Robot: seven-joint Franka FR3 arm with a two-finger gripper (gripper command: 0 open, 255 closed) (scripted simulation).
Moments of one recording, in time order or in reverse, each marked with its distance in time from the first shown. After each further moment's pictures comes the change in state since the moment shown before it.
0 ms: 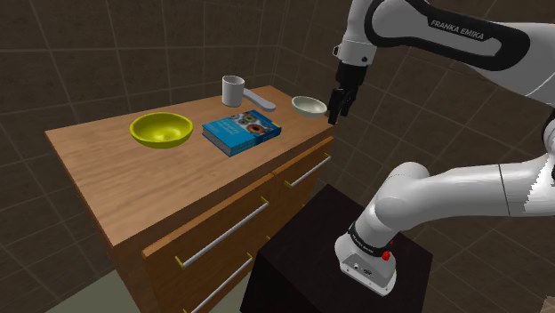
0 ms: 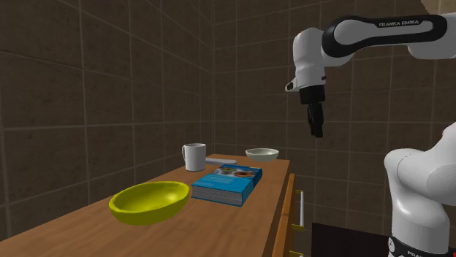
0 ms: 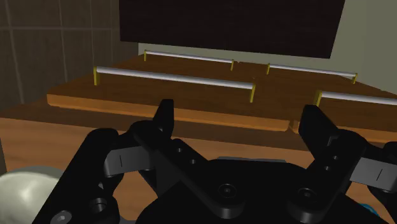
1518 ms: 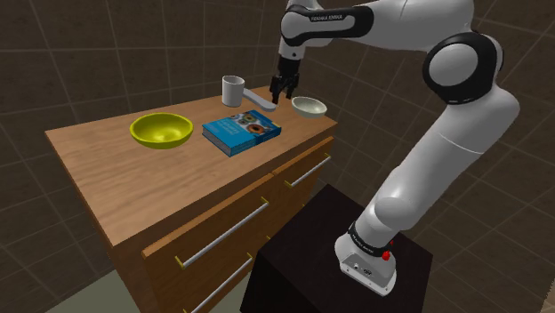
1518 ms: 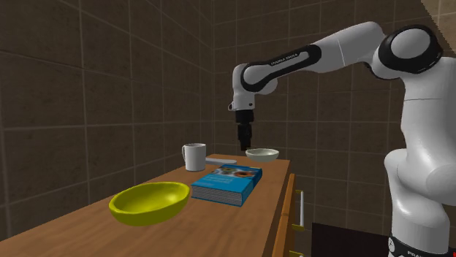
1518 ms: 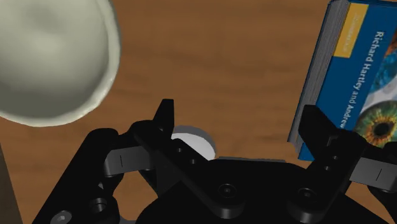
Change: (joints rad) arm -0.005 0.759 -0.112 0.456 0.030 0.376 -0.136
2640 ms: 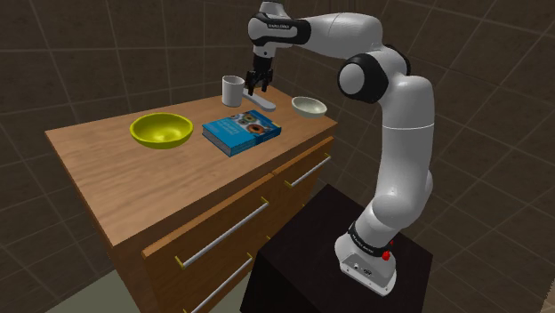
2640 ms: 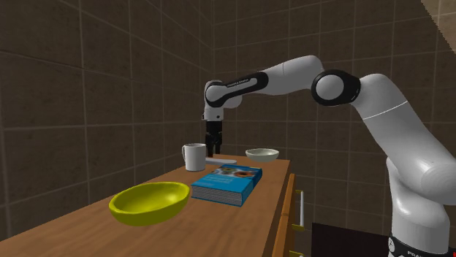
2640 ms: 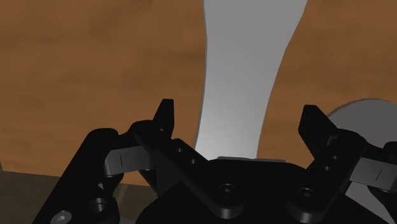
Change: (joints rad) arm -0.063 0.550 -0.009 0.619 0.104 -0.033 -0.077
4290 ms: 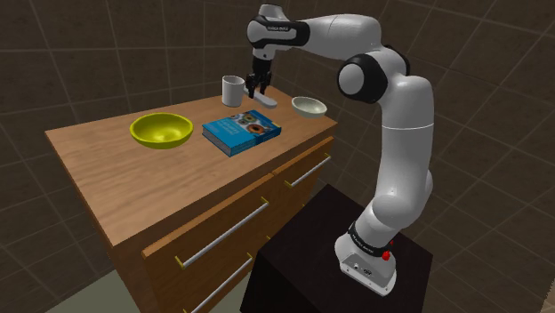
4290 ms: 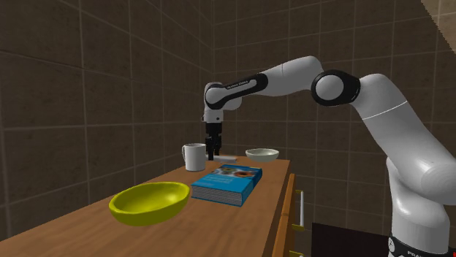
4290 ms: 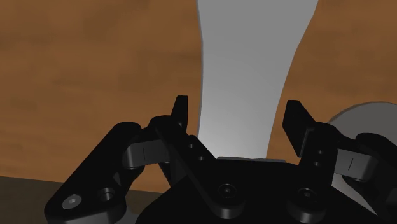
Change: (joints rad) arm 0.002 0.003 0.001 -0.016 0.001 0.019 0.000
